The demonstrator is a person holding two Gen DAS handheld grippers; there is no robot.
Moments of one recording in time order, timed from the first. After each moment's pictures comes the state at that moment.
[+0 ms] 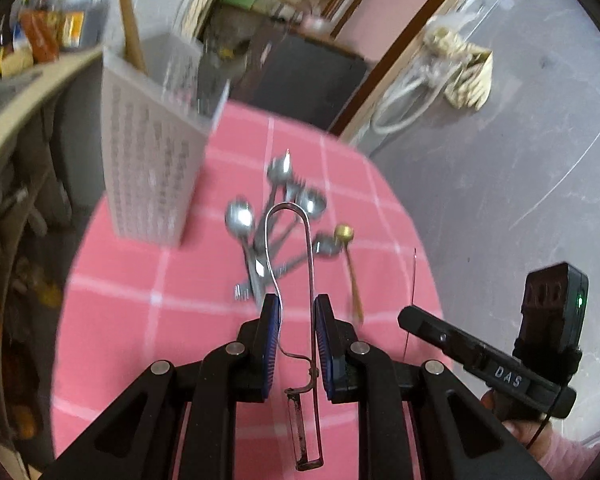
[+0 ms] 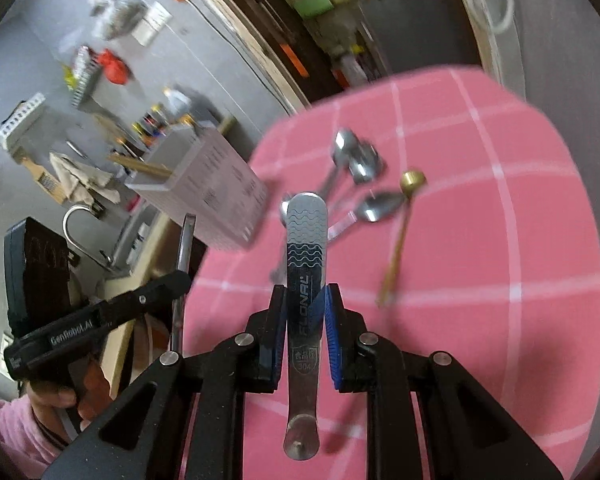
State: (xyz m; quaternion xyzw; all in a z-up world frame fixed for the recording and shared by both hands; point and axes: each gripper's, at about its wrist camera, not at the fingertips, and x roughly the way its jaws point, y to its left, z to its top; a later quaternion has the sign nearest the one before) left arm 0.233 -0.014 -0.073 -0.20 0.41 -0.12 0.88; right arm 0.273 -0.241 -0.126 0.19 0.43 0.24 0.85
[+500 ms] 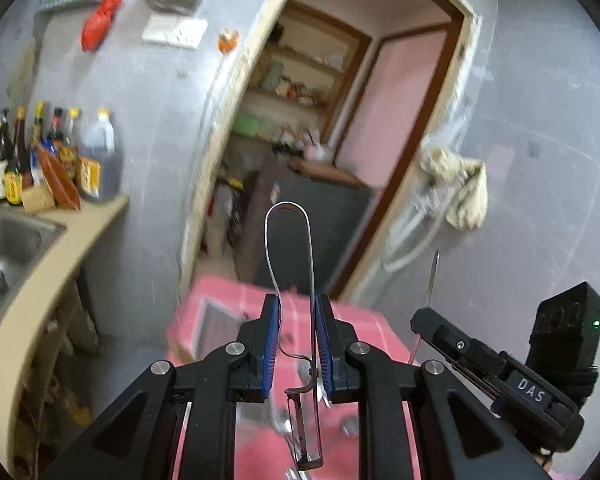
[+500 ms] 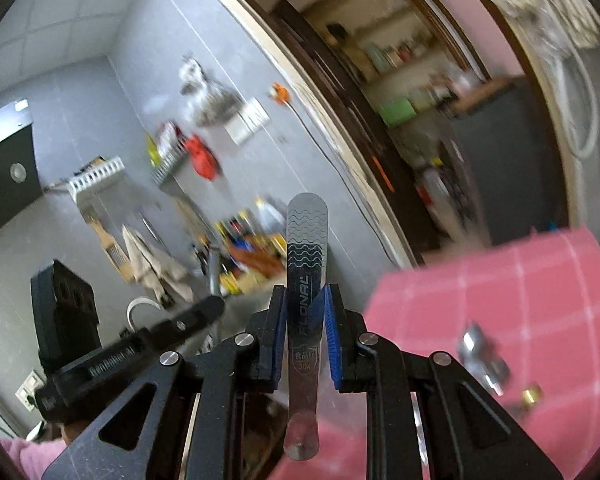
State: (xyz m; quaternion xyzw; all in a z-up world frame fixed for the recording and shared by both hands) left arm 0.293 0.064 0.051 -0.17 0.21 -0.06 0.96; right arm 0.349 -0.171 0.011 0.23 0.21 0.32 0.89
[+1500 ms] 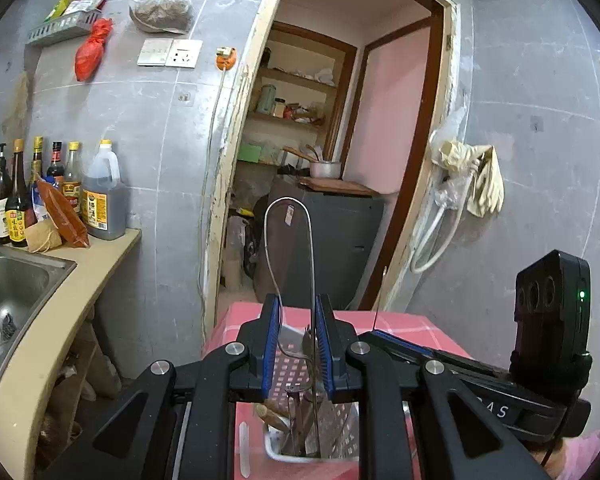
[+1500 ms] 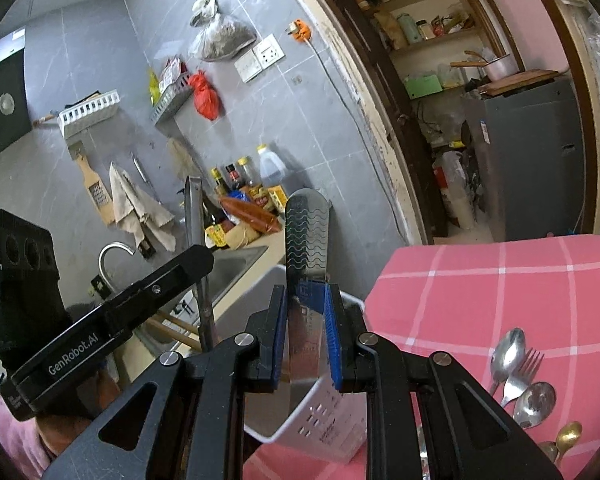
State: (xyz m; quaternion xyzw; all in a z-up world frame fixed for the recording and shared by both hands) left arm 0.306 0.080 0.001 -0.10 0.18 -0.05 0.98; right arm 0.390 -0.097 -0.054 0.15 0.26 0.35 0.89
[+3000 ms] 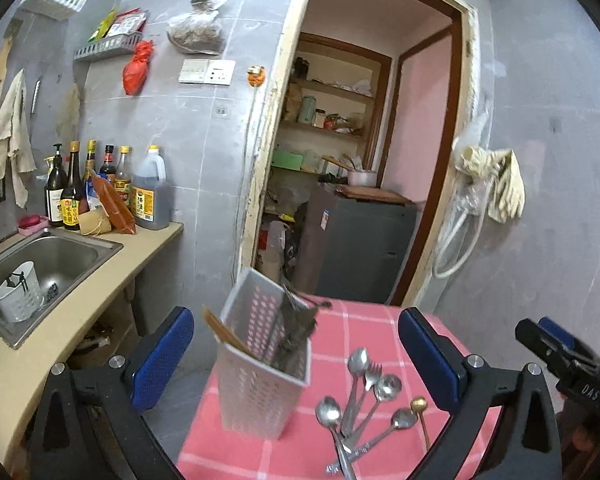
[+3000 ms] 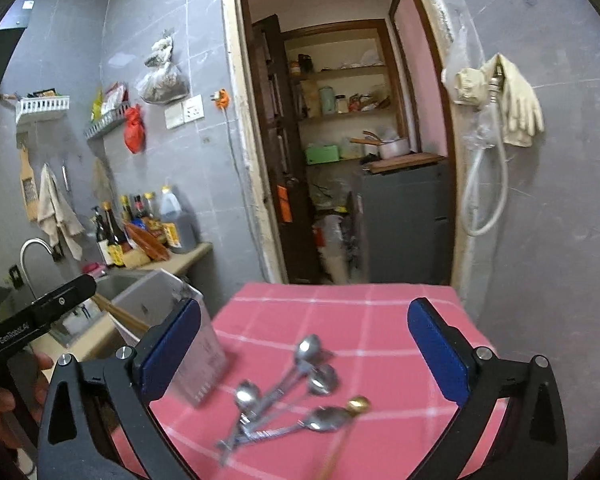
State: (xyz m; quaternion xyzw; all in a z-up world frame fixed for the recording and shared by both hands) left arm 0.225 0.008 0.000 -0.10 0.16 0.05 0.98; right arm 0.282 -0.246 -0.004 0.06 0.18 0.14 0.97
